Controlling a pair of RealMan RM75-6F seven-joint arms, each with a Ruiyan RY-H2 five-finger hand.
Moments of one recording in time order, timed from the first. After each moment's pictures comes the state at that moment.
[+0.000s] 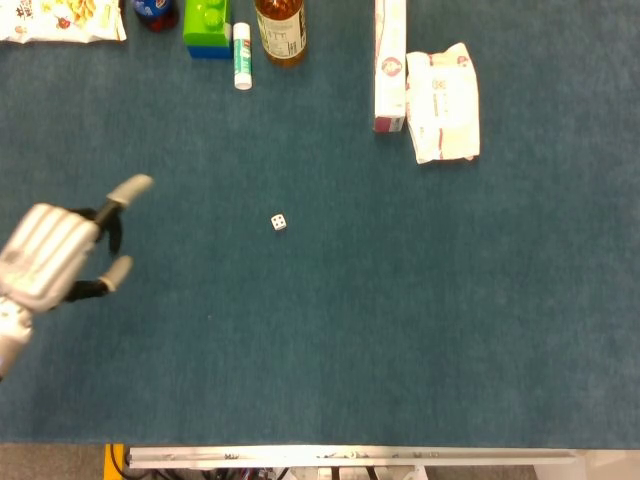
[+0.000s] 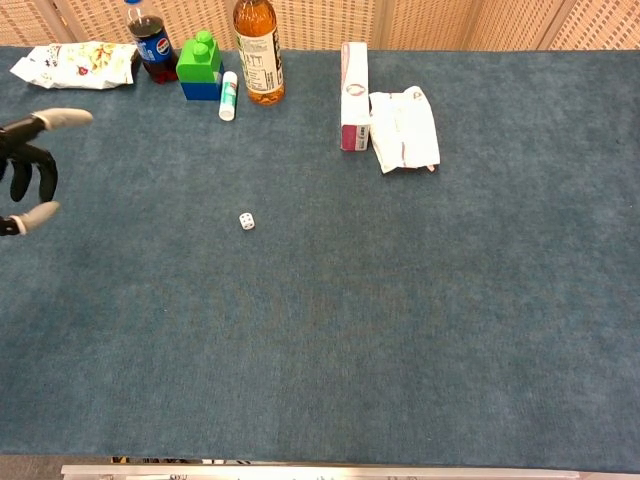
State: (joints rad) left arm -0.34 -1.07 0.00 -1.68 1.72 1.17 -0.12; right arm 0.12 -1.01 0.11 -1.68 -1.51 1.49 0.08
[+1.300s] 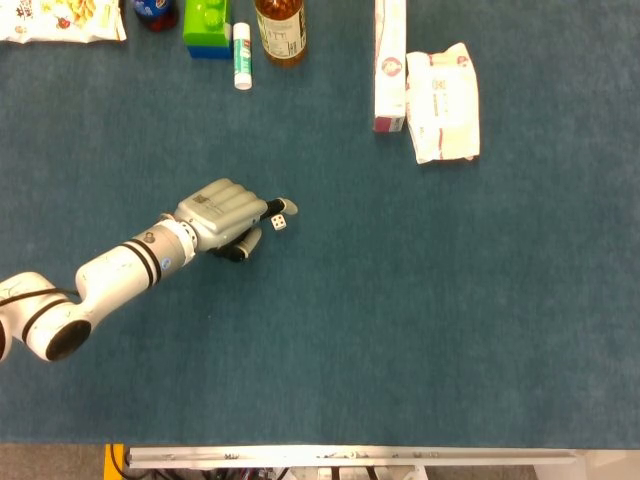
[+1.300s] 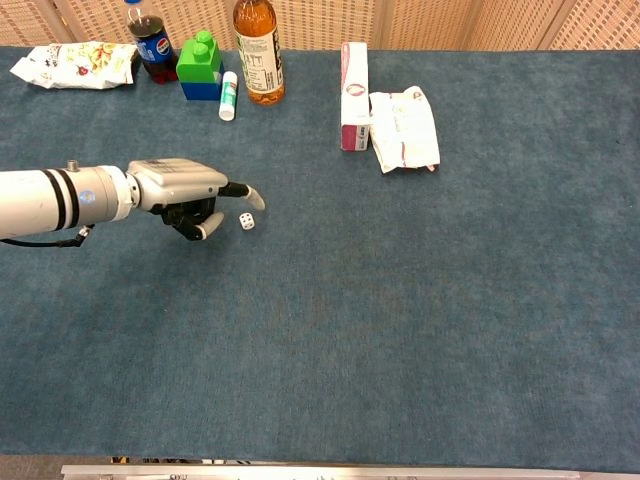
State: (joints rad) left arm -0.88 -1.37 -0.05 -1.48 1.38 0.49 -0.07; right arm 0.10 -1.01 0.10 -1.64 -1.46 1.46 0.12
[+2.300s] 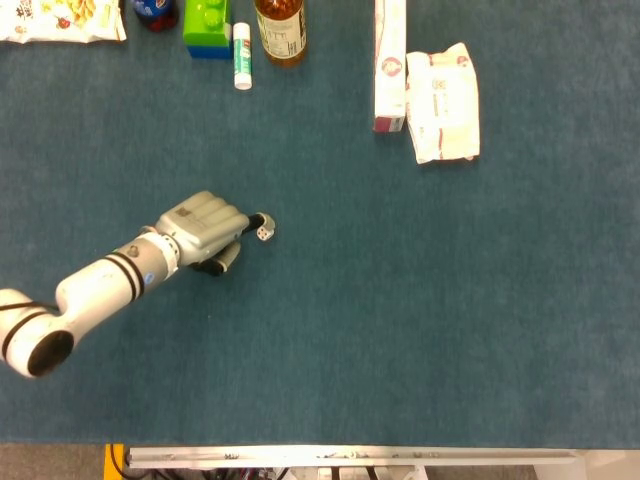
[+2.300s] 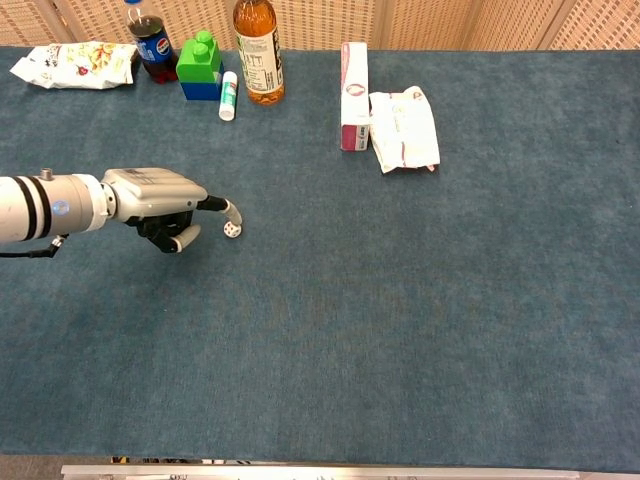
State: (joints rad) left arm -0.90 -1.27 0.04 -1.62 1.22 0.52 0.12; right arm 0.09 -1.01 0.09 -1.63 -1.47 1.47 0.15
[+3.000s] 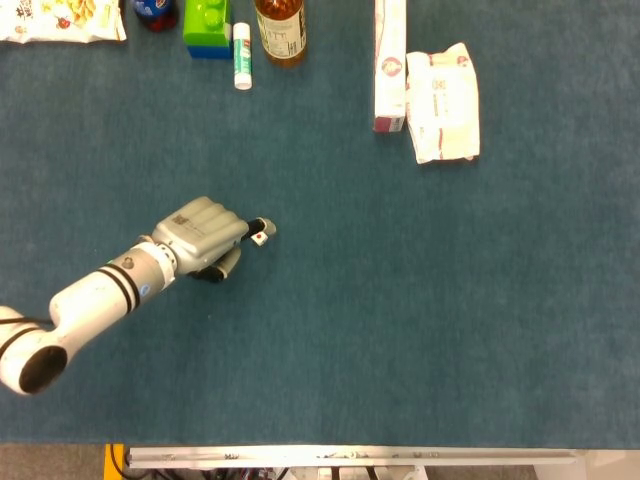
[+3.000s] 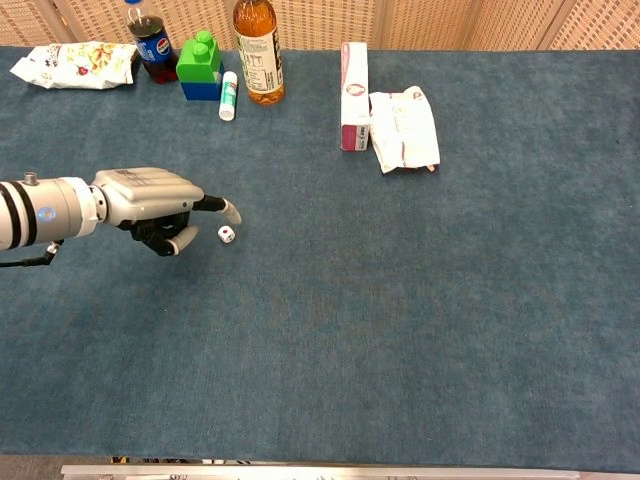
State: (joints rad) left arm -0.89 -1.25 0.05 -1.69 1.19 0.58 0.17; right arm 0.07 -1.01 0.09 -1.63 -1.47 1.49 0.15
